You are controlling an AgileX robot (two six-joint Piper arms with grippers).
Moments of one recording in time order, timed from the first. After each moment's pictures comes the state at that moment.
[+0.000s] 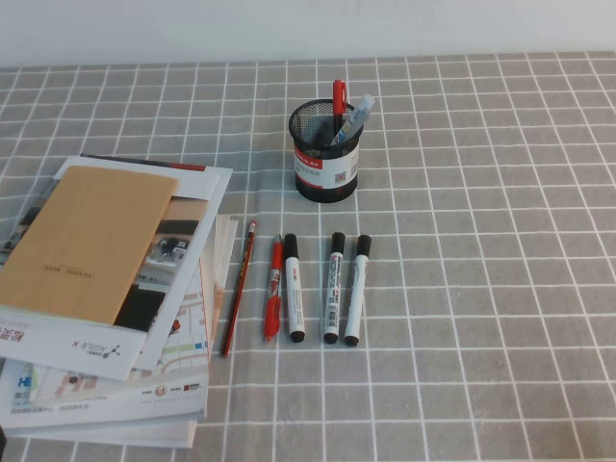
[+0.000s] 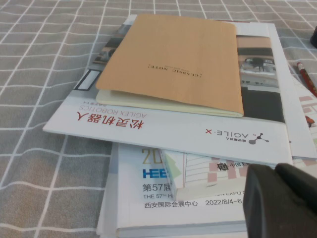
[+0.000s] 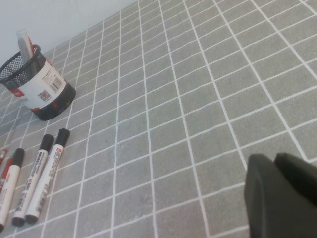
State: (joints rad) right arm -0.04 -0.01 0.03 0.42 0.39 0.11; left arm -0.05 -0.01 0.02 -0.16 0.38 0.16
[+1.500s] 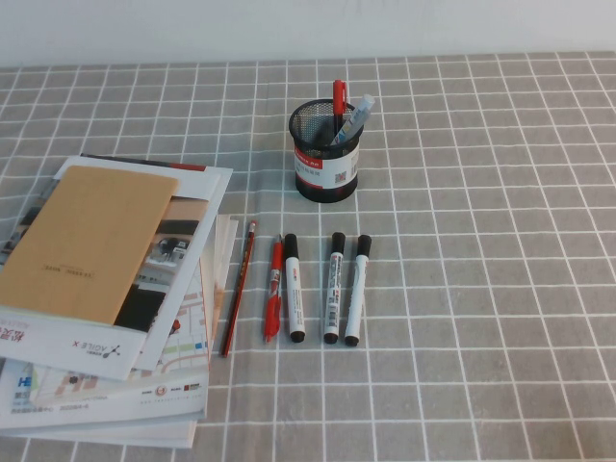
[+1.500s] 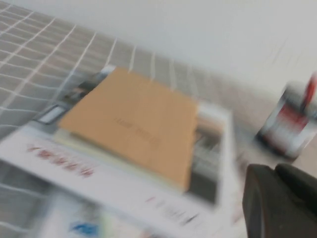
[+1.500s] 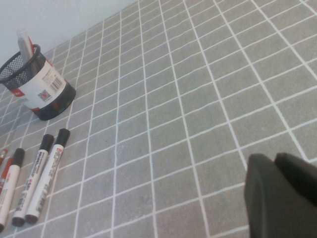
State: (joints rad) right arm -0.04 -0.01 0.03 0.42 0.39 0.11; left arm -0.05 -0.01 0.02 -0.50 0.21 0.16
